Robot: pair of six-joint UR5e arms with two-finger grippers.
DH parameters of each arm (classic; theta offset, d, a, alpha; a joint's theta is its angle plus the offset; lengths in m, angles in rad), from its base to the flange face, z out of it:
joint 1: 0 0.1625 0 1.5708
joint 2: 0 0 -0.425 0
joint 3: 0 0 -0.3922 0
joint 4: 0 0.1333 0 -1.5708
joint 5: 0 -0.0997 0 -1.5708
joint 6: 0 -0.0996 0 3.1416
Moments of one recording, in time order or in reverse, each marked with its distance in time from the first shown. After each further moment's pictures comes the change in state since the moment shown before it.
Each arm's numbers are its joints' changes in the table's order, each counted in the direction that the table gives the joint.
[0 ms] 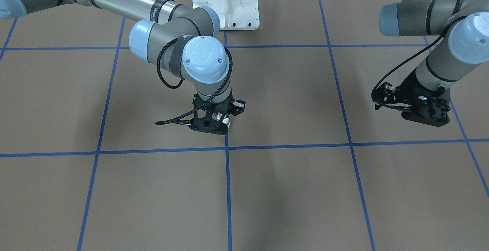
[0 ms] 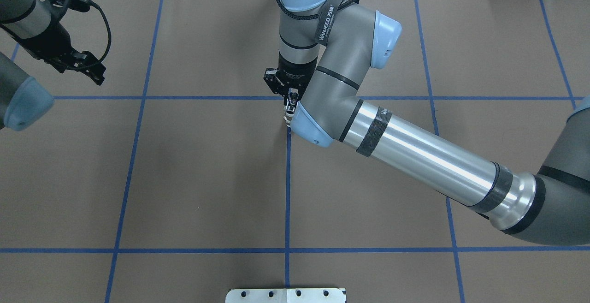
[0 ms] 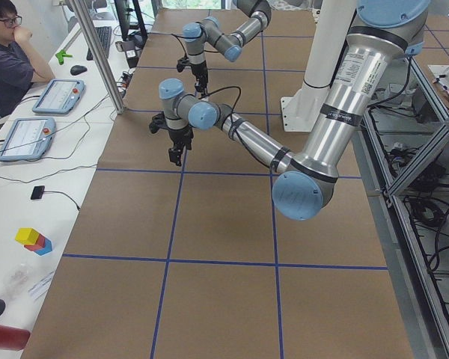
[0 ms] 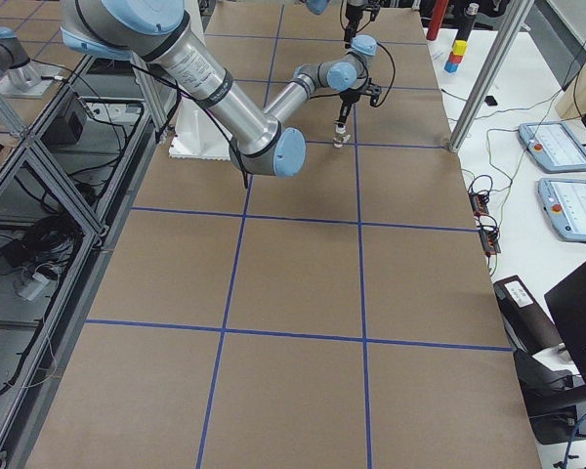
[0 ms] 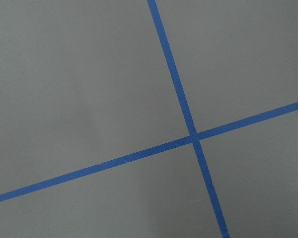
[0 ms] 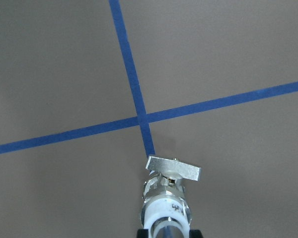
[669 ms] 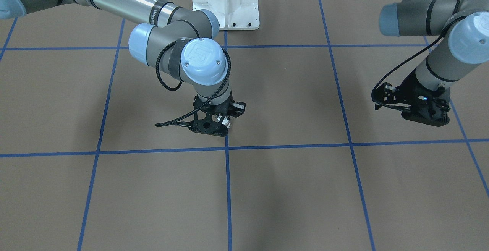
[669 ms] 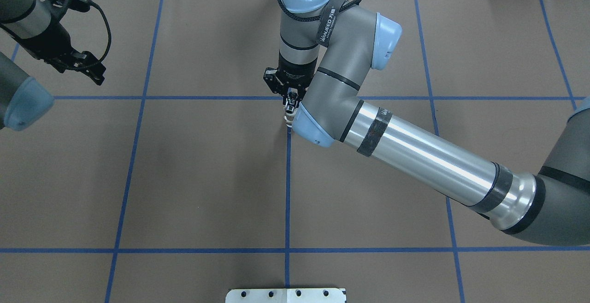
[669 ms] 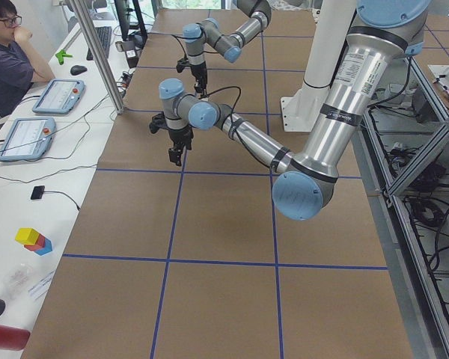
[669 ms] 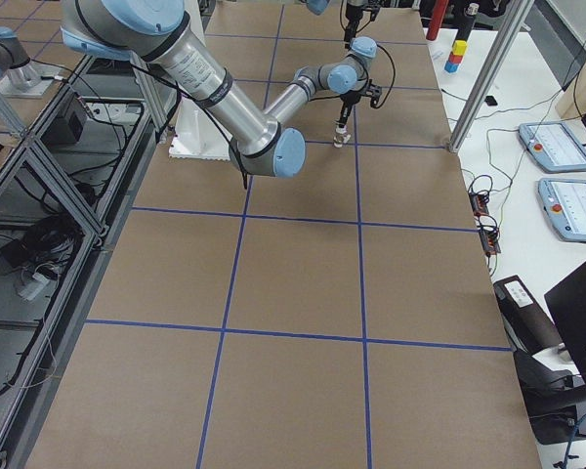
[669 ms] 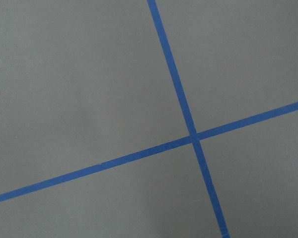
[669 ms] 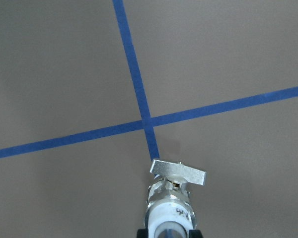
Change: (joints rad) left arm 0.000 0.000 0.000 0.000 0.000 0.000; right arm 0.000 -0.004 -0.012 0.033 0.000 -0.011
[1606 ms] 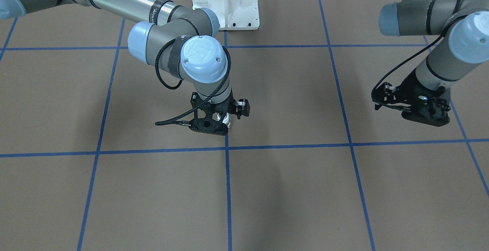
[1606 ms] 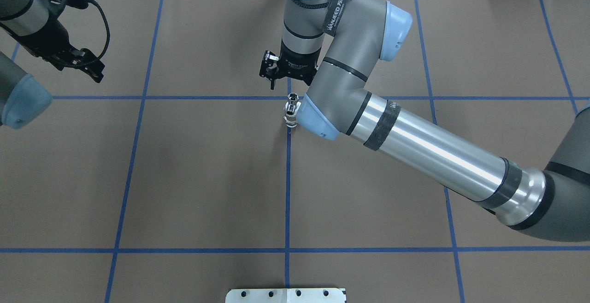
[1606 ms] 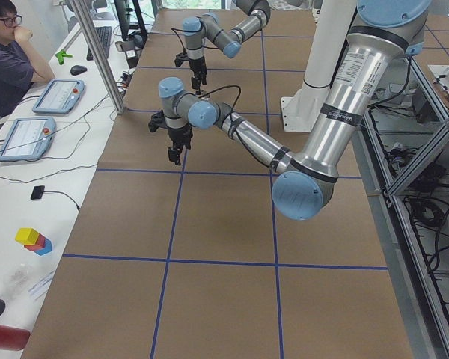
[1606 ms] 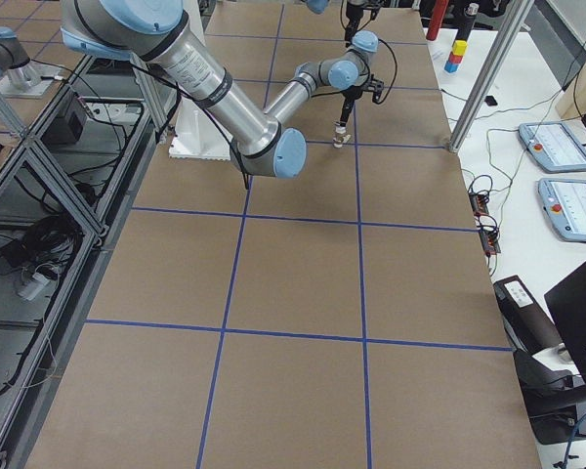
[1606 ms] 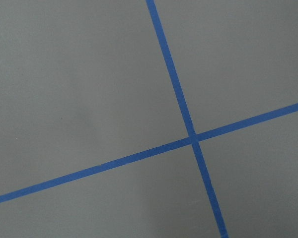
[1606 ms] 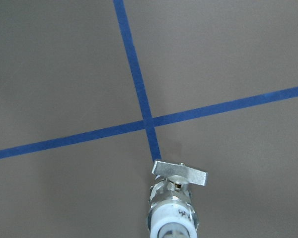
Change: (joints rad) left arm -0.014 -0.002 -0.008 0.003 0.000 -0.004; right arm 0.038 -0.023 0.099 -0.034 -0.008 0.003
